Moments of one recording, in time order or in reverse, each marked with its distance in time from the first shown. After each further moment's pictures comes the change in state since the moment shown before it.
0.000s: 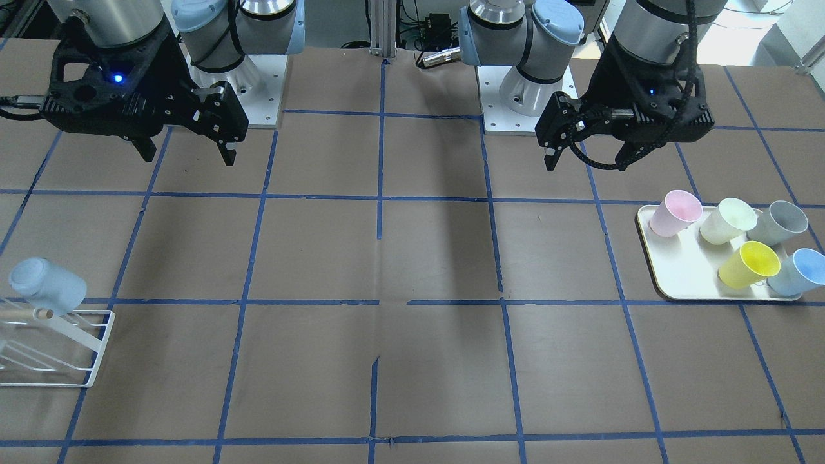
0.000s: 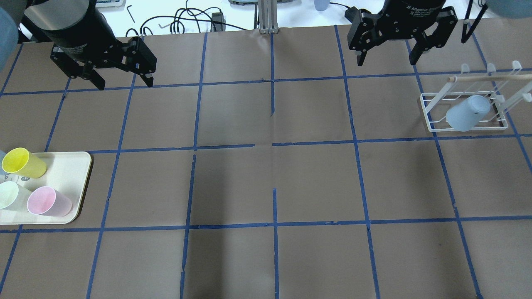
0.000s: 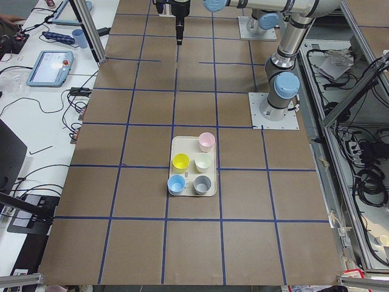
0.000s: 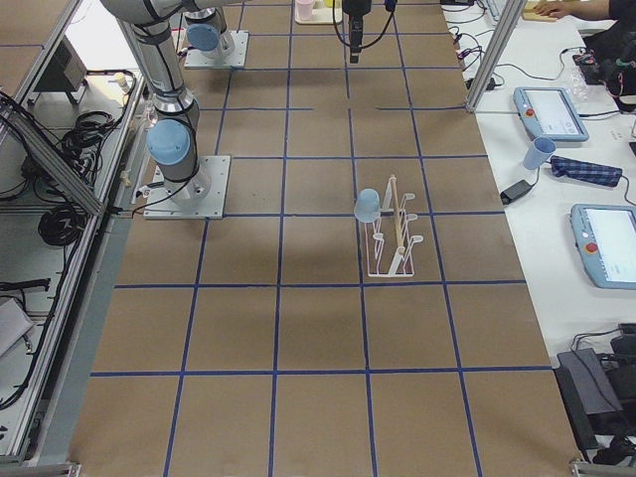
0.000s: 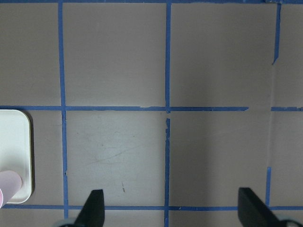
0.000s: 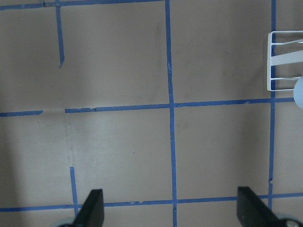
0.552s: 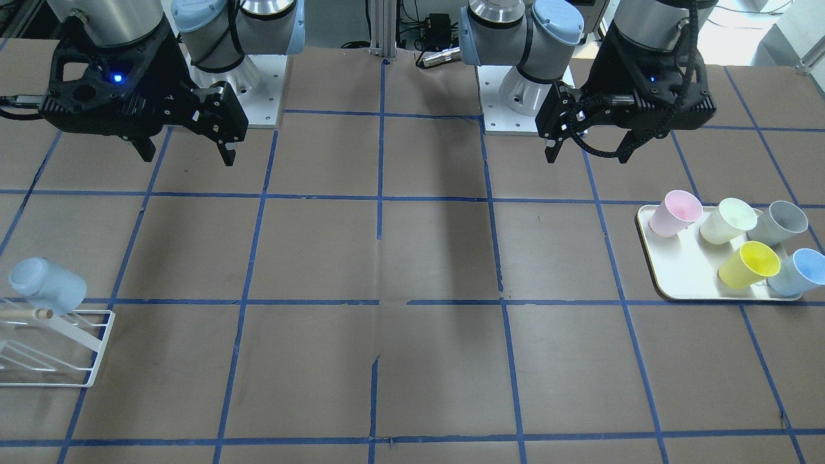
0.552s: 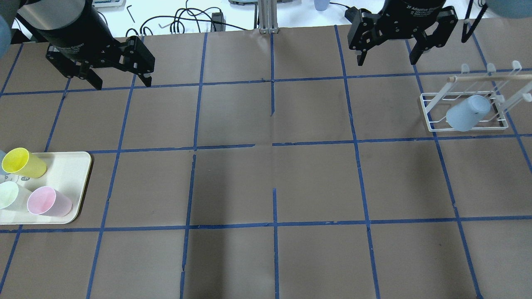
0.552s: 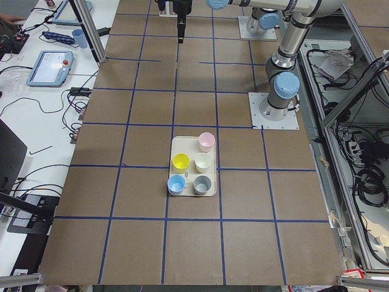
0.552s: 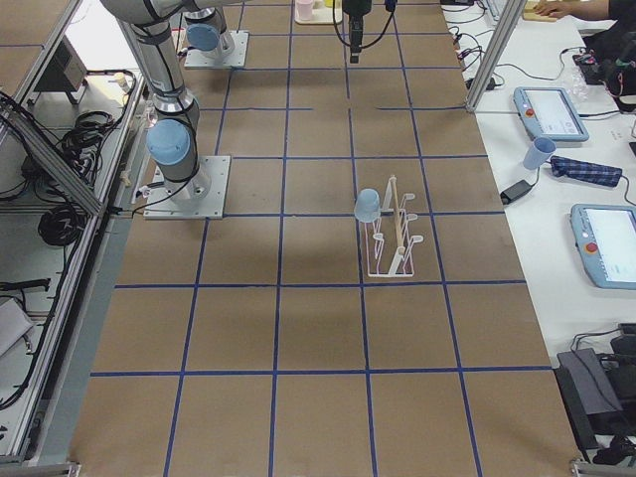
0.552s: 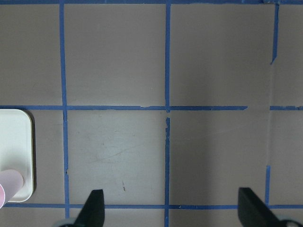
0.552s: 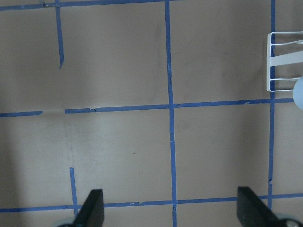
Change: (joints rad) left arm -0.004 0.016 -0.001 -0.004 0.004 -0.003; right arm 0.000 0.000 0.001 -0.006 -0.002 -0.003
